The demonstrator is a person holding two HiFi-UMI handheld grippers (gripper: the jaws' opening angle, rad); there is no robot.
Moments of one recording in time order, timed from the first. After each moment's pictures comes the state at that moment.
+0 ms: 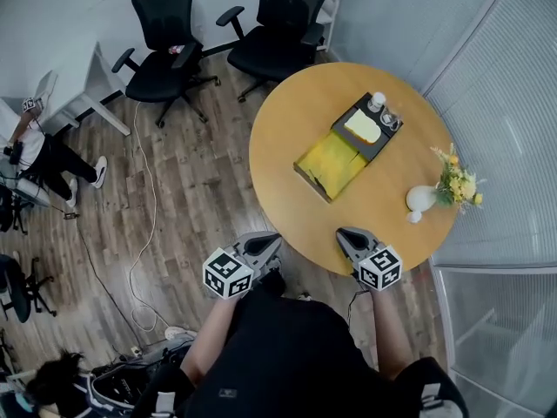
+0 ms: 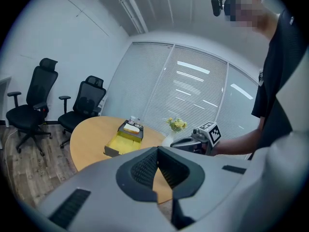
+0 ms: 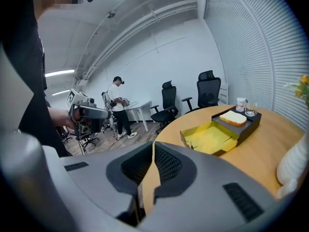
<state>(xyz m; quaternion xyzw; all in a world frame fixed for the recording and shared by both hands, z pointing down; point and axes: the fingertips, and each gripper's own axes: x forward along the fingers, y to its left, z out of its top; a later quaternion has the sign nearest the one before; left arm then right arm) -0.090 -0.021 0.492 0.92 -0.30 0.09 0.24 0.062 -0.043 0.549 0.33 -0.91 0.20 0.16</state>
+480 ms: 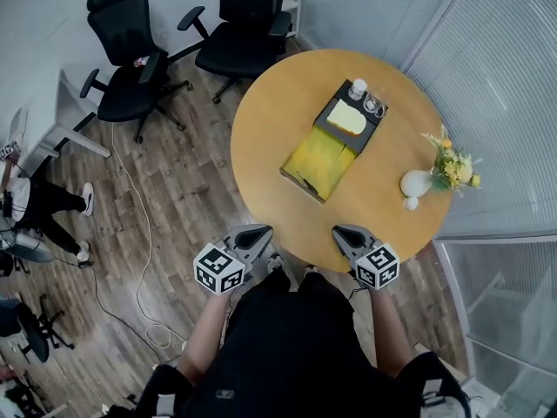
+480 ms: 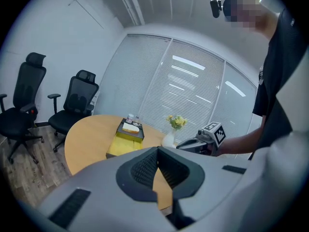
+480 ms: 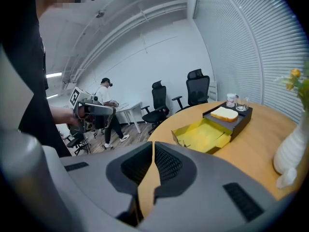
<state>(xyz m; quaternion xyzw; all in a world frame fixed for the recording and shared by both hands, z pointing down) -0.098 -0.088 0.499 0.93 -0.25 0.11 0.24 0.062 -0.071 0.558 0.38 -0.88 0.23 0.16</state>
